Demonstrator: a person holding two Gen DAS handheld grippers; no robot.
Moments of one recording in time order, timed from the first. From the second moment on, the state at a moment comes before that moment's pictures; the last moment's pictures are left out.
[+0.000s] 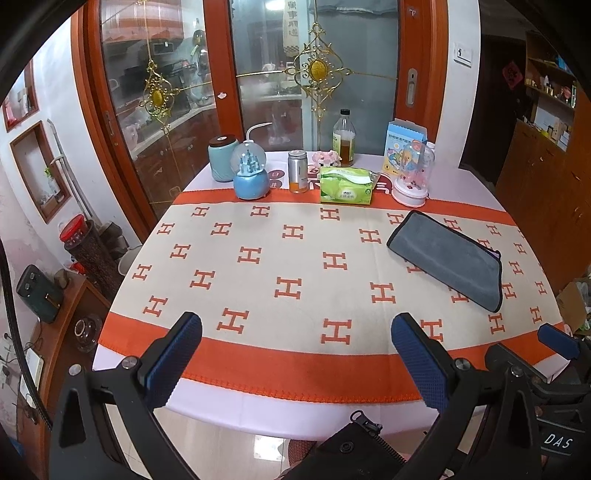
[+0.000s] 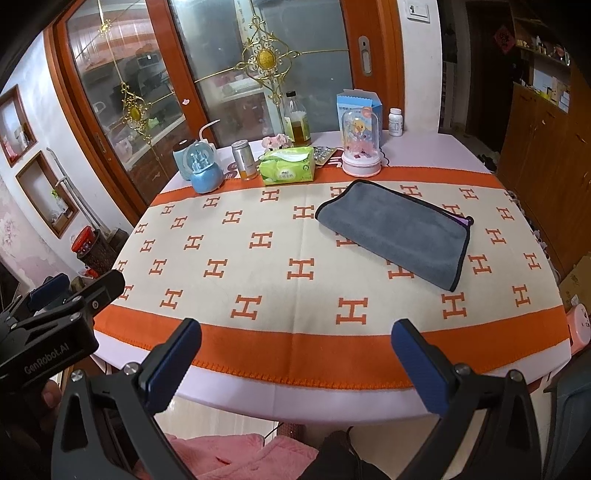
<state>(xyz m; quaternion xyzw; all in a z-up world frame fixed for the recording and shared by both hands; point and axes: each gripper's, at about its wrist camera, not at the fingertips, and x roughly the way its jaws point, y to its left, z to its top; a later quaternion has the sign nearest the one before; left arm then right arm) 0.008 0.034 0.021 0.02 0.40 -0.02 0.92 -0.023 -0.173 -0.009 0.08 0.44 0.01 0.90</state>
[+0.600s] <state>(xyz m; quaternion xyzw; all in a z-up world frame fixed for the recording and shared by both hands) 0.008 0.035 0.019 0.02 0.40 -0.01 0.91 -0.023 -0.172 -0.011 0.08 0.44 0.02 0.89</state>
